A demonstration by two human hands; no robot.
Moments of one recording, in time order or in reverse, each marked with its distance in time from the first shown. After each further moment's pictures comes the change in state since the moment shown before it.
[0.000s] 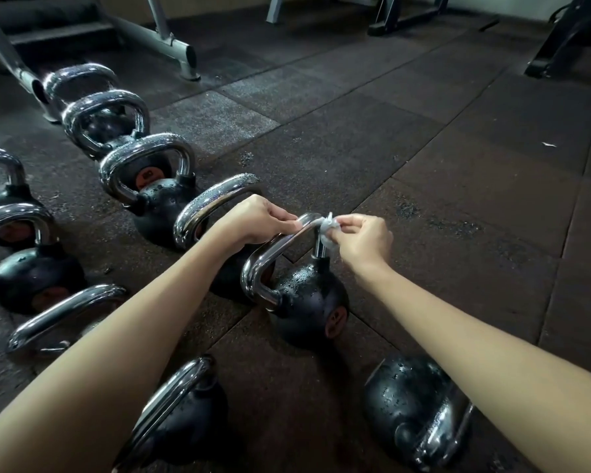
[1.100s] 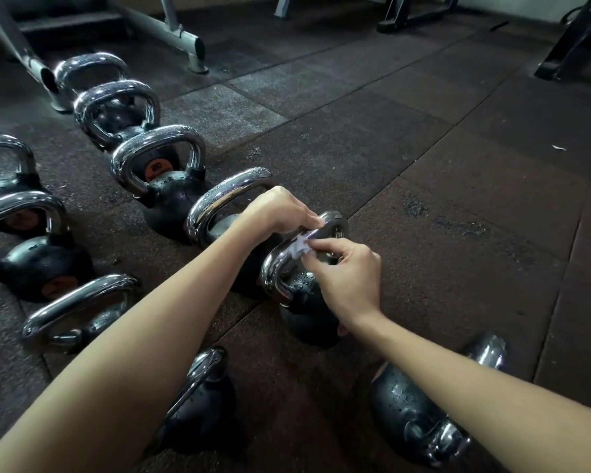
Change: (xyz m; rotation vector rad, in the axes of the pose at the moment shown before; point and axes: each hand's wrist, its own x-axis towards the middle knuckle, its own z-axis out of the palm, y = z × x) left_hand -0.001 0.022 0.004 0.022 -0.008 -0.107; right_hand -0.085 -0.011 0.005 0.029 -0.064 -0.327
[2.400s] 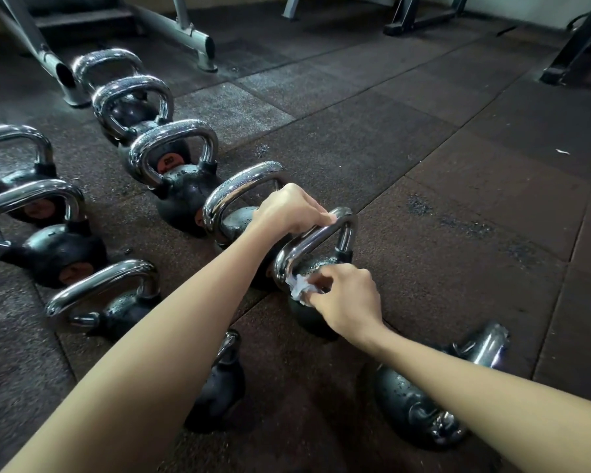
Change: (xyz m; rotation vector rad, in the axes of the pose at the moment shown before) left_hand -0.021 -0.005 0.006 0.017 0.065 0.006; right_hand -0.035 0.007 0.000 -0.485 -0.271 0.056
